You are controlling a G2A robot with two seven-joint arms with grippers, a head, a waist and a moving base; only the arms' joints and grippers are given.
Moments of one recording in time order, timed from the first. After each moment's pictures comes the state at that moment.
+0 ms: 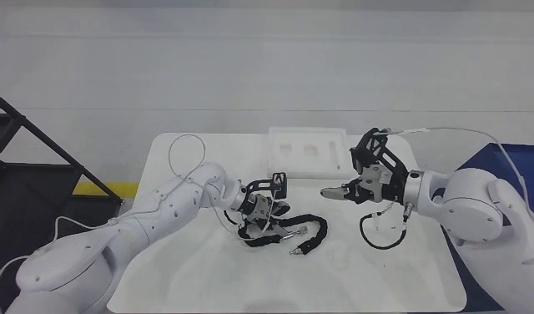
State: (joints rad) left arm 0.48 -1.14 -0.17 -1.01 0.53 -1.01 -0.28; right arm -1.11 -0.78 1.26 -1.98 -0.36 -0.37 0.89
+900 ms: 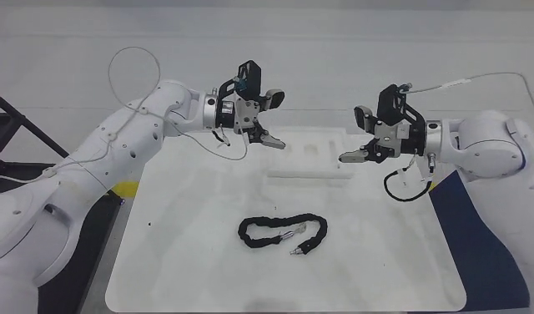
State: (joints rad) left arm 0.10 -1.03 -0.17 -1.06 0.62 -1.01 0.22; right arm -0.69 -0.83 1.10 -1.54 -0.18 -0.82 0.93
